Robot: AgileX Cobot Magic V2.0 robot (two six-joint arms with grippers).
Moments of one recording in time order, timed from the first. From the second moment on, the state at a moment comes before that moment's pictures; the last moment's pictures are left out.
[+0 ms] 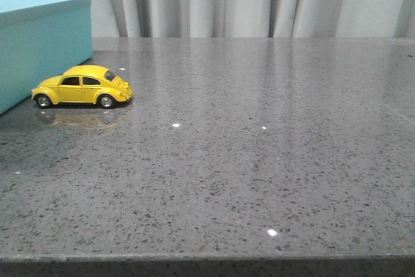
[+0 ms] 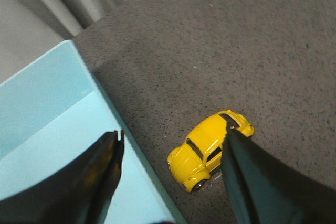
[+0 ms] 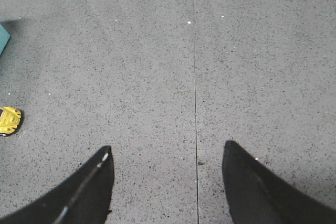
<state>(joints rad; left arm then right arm) -0.39 1.00 -0.94 -0.04 0.55 0.47 0.32 0.73 -1.00 -0.08 0.89 0.46</state>
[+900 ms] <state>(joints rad) -0.41 1.61 -1.39 -0.07 0.94 0.97 0.32 0.73 -1.00 -0.07 0.80 0.46</state>
